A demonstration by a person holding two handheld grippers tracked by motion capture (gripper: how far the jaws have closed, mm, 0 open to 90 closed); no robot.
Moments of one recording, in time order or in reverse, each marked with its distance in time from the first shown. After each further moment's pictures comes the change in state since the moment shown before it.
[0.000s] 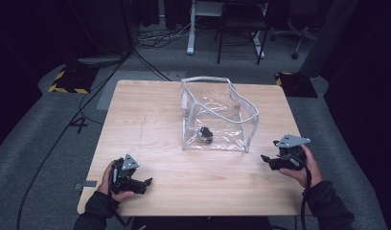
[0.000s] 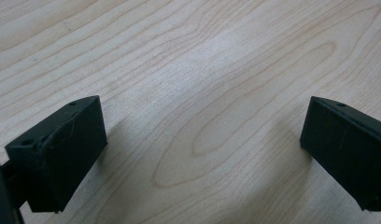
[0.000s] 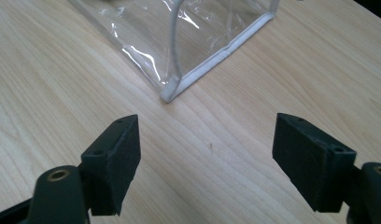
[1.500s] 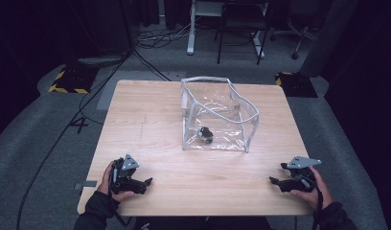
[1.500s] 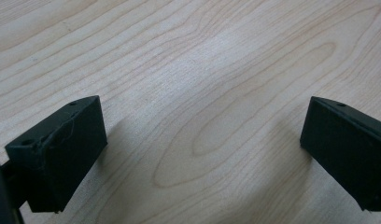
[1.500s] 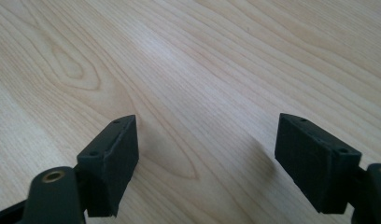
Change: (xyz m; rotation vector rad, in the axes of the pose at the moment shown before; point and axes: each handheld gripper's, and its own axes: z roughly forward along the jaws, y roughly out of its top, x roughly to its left) left arm 0.000 0.000 0.000 0.000 0.002 0.001; right arm 0.008 -0.080 -0.005 0.041 0.100 0.104
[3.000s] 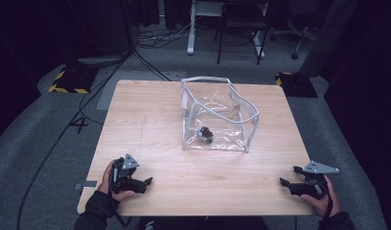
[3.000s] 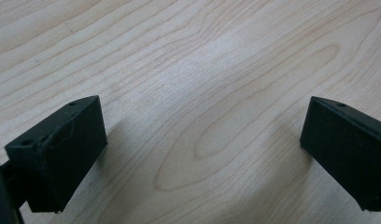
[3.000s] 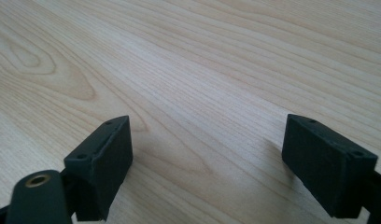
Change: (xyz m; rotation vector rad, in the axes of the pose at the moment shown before) left arm 0.001 0.001 0.001 0.000 0.008 0.005; right arm -0.016 -0.037 -0.015 -0.094 -0.065 0.141
